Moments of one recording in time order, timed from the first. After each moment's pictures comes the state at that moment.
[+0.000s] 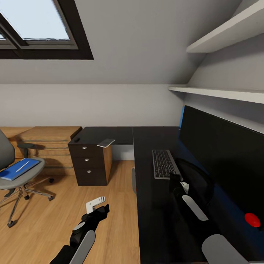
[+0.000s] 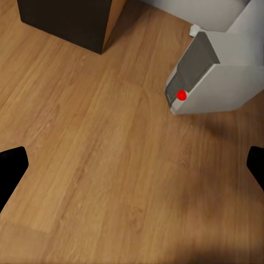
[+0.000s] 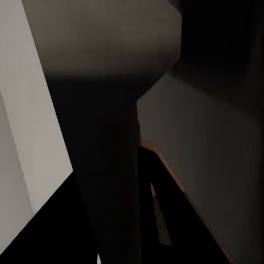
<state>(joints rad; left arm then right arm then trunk) -0.22 0.00 -0.33 -1.36 0.65 0.36 0.60 -0.58 -0.05 0.21 -0.83 -1.78 -0.14 0.04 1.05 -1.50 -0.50</state>
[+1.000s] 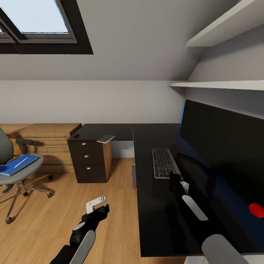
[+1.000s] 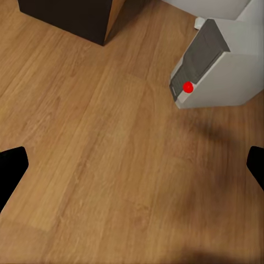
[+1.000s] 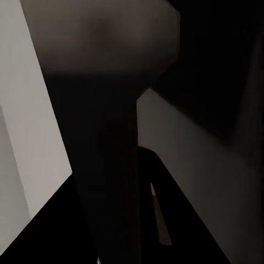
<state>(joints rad) -0.22 0.00 -0.33 -1.36 0.65 0.36 0.60 -0.58 -0.05 0.21 -0.83 -1.77 -0.14 0.06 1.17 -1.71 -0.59</state>
